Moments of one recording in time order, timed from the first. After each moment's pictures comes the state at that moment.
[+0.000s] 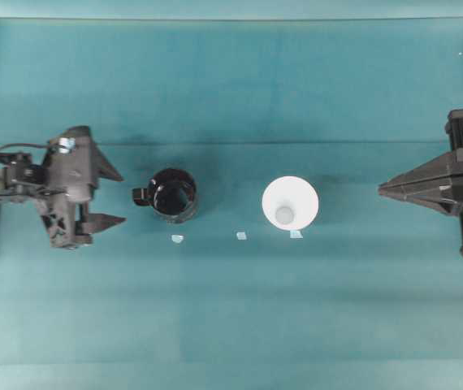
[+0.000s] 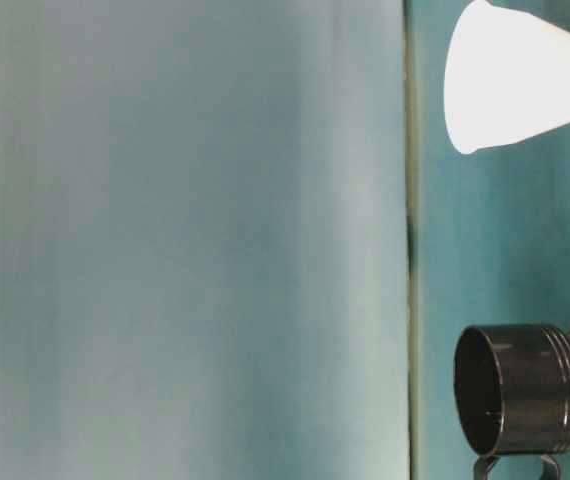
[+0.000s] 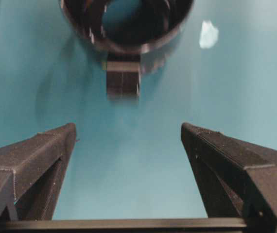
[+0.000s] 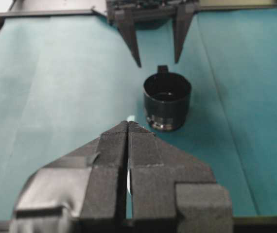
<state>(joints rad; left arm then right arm) 0.13 -0.26 1.09 0.02 -0.04 0.03 0.00 -0.96 1.15 0.01 0.01 0.03</state>
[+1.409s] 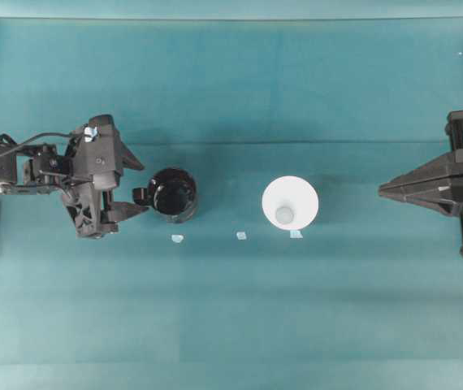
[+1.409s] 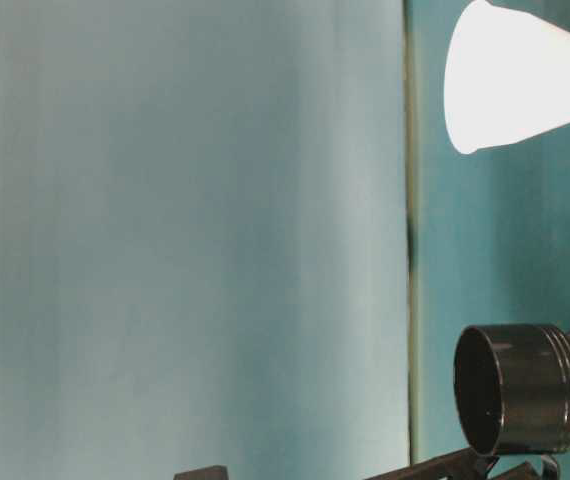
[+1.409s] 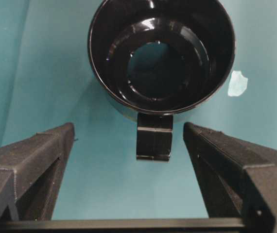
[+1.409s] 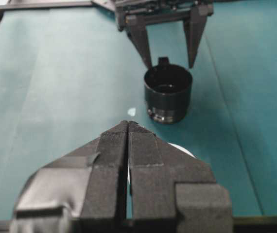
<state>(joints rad) 0.17 -0.17 1.03 0.02 -0.11 0.04 0.00 -0.96 1.15 0.02 0.03 0.03</state>
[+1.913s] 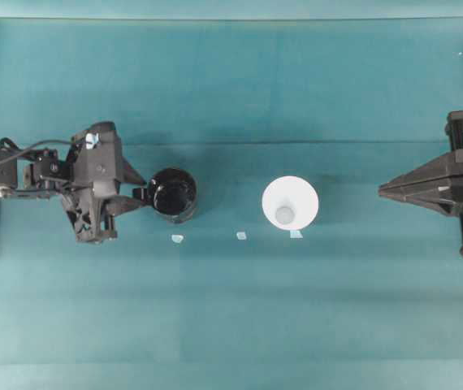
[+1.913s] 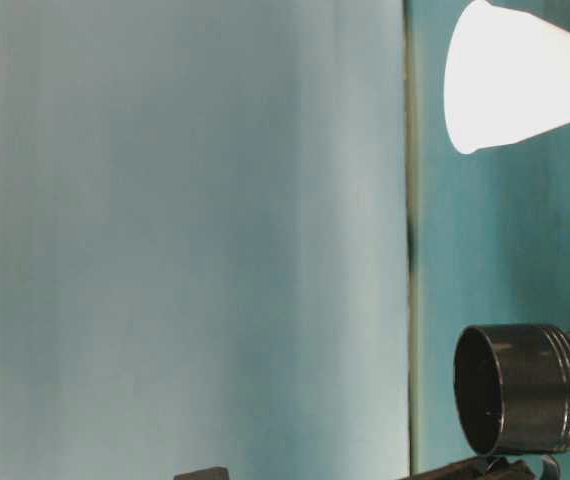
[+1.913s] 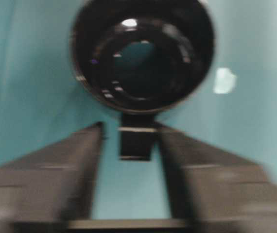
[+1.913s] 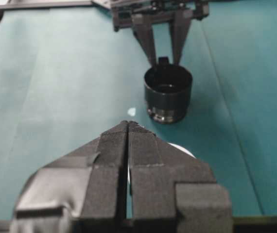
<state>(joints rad) 0.13 -0.16 1.03 0.02 -0.11 0.06 0.00 -0.96 1.15 0.02 0.03 0.03</state>
